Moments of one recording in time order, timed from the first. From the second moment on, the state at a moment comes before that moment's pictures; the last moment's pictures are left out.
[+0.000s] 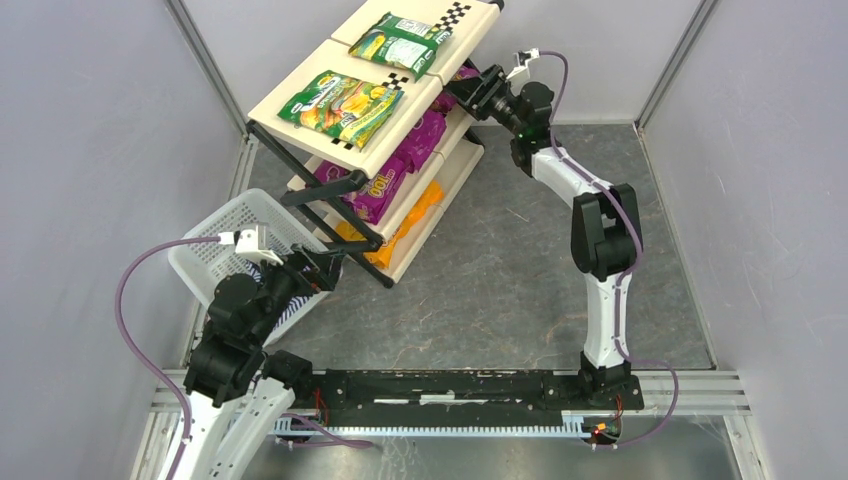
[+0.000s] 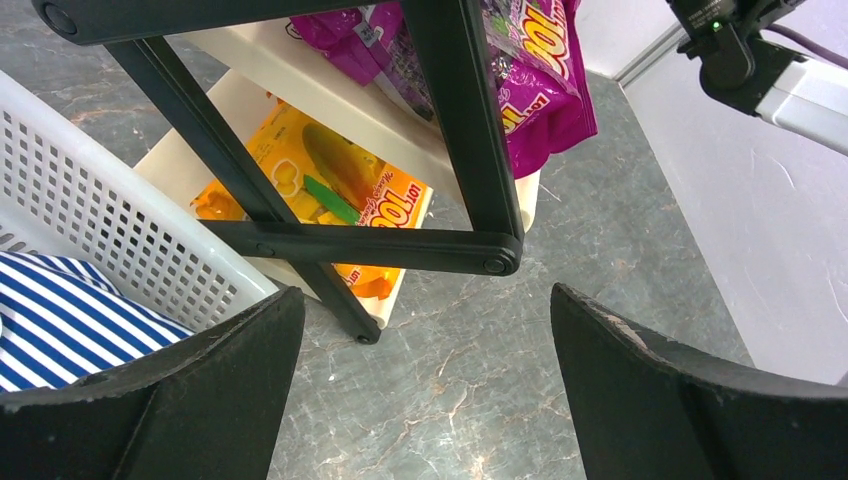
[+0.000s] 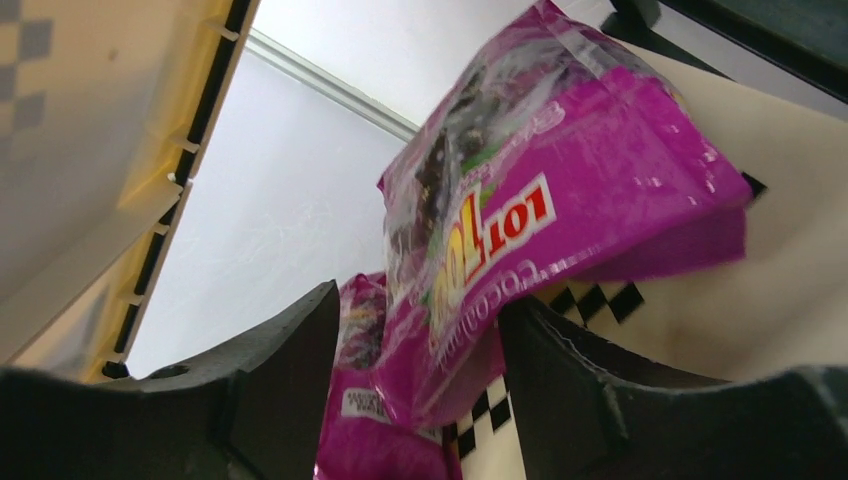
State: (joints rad) left arm -0.36 0.31 0.70 -0.54 -0.05 -0.51; right arm 0.28 2.19 1.79 0.60 -0.46 1.08
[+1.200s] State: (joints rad) left arm -0.36 0.44 1.34 -0.59 -0.16 -0.39; right arm 0.17 0.88 1.15 -0.32 -0.24 0.07
